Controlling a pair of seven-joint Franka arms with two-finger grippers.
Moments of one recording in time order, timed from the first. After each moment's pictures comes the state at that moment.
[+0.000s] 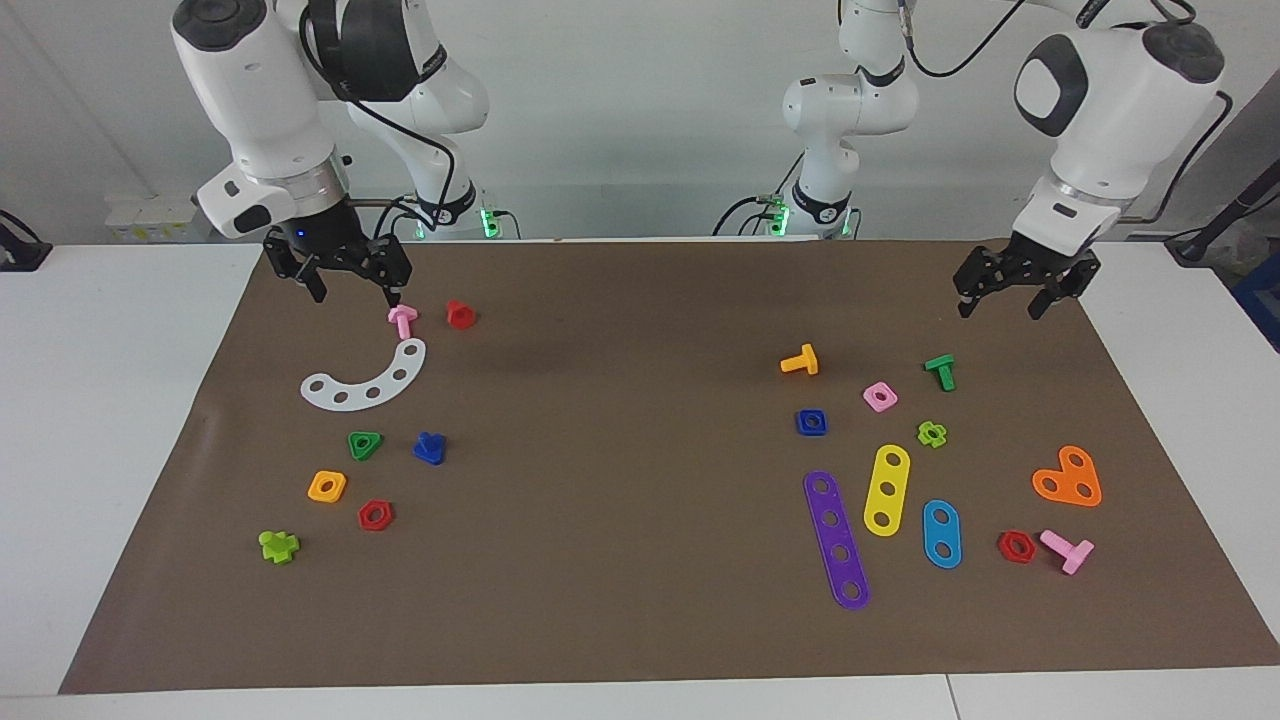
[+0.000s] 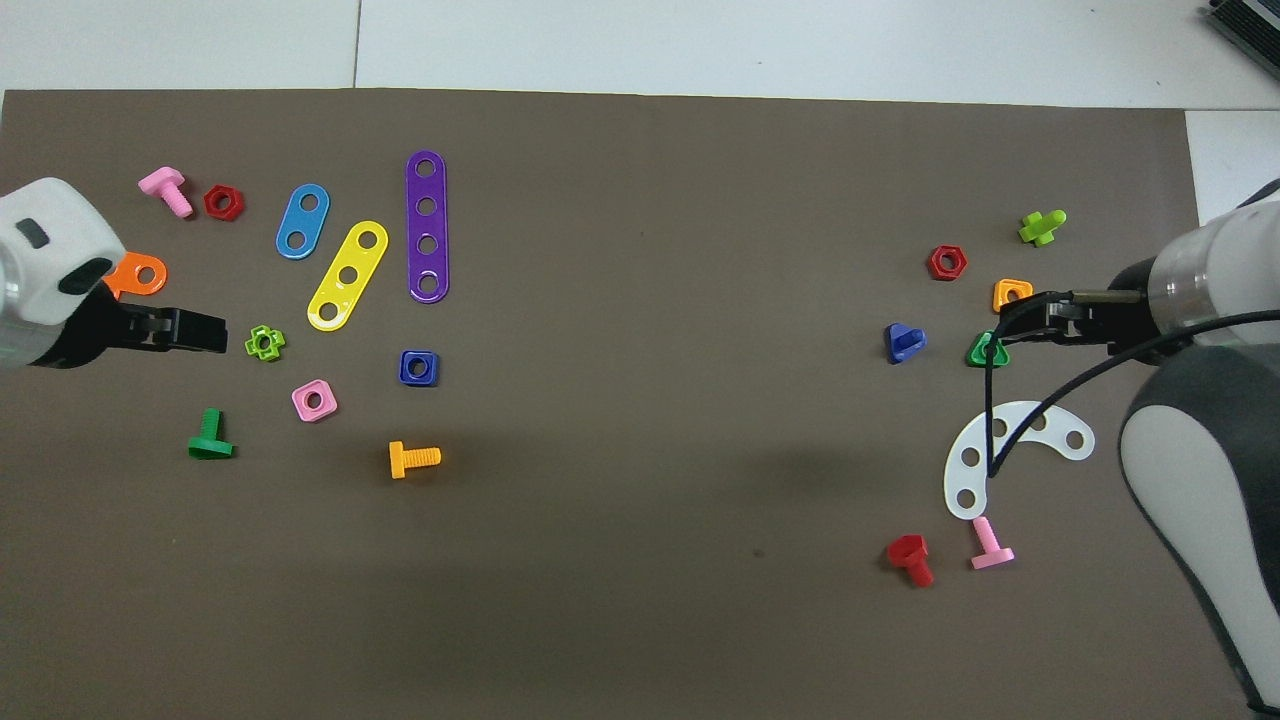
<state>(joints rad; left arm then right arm) -0.12 -0.07 0.05 -1.91 -0.01 1.90 0.03 0.02 -0.04 0.06 -1.79 -0.03 1.78 0.19</state>
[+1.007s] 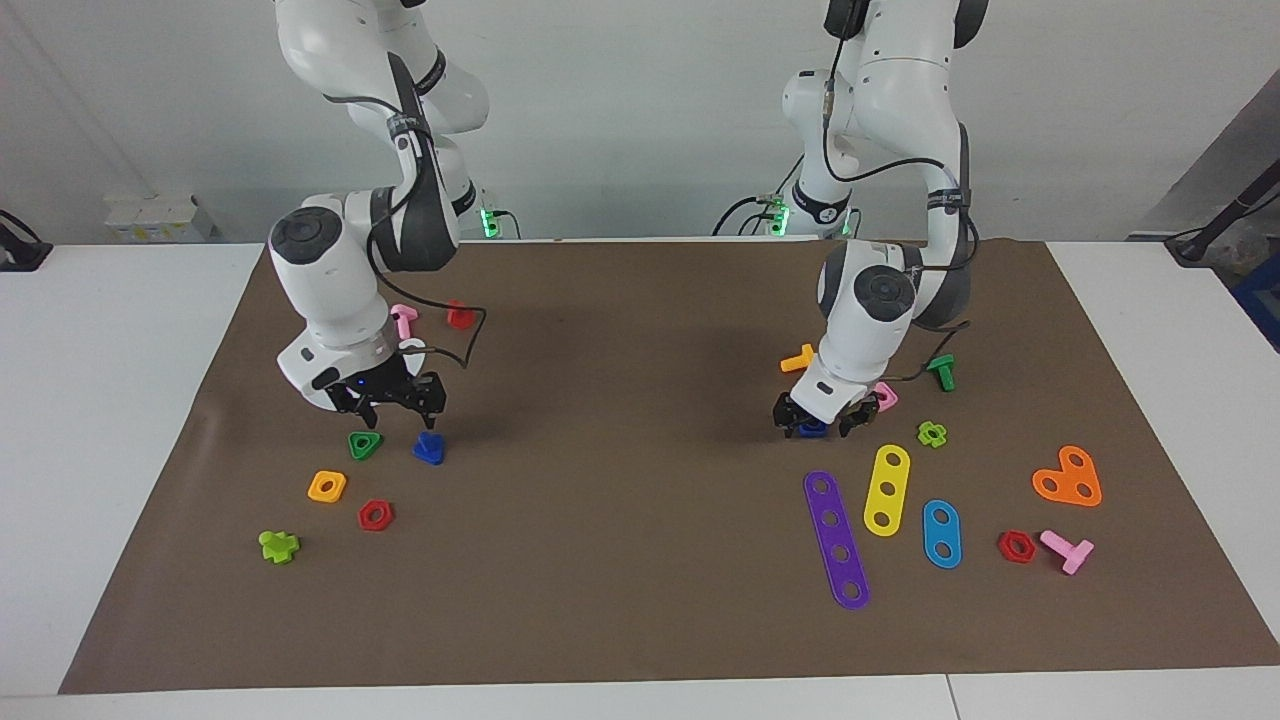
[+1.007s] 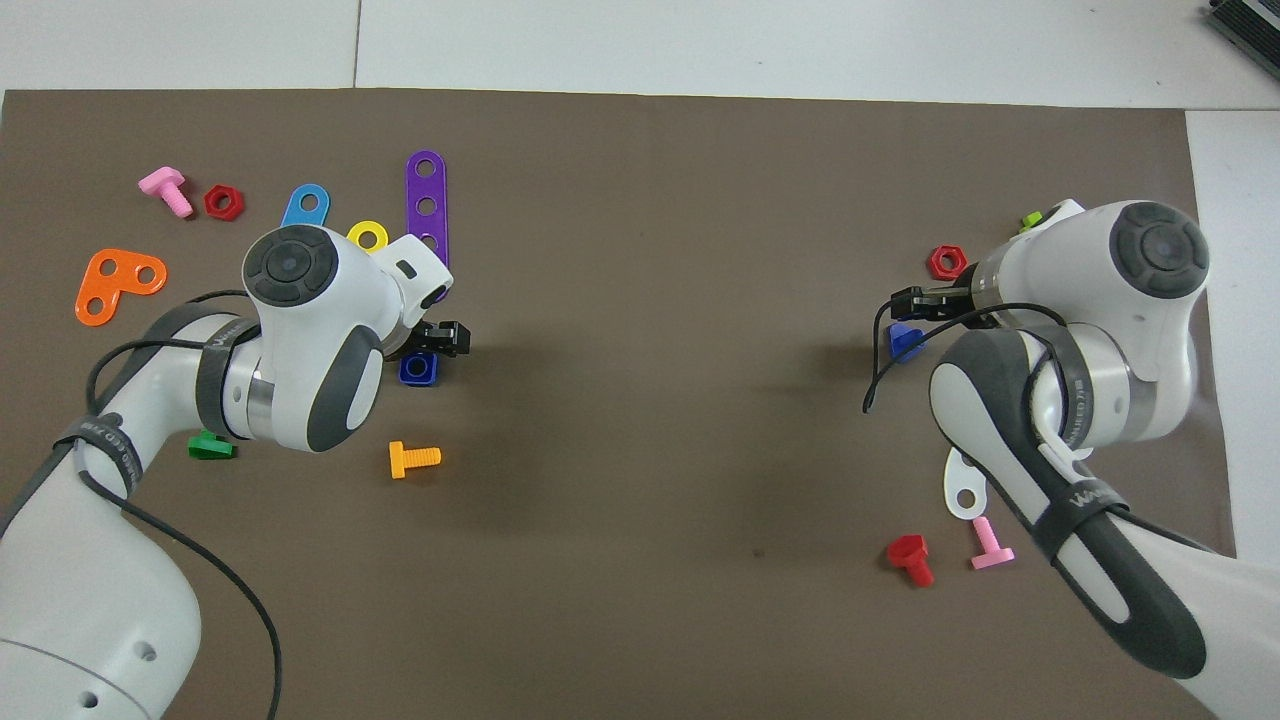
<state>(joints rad) -0.35 0.33 0.05 -1.98 -0.01 2.29 -0.19 0.03 0.25 0.06 -1.97 -0.03 2.31 0.13</state>
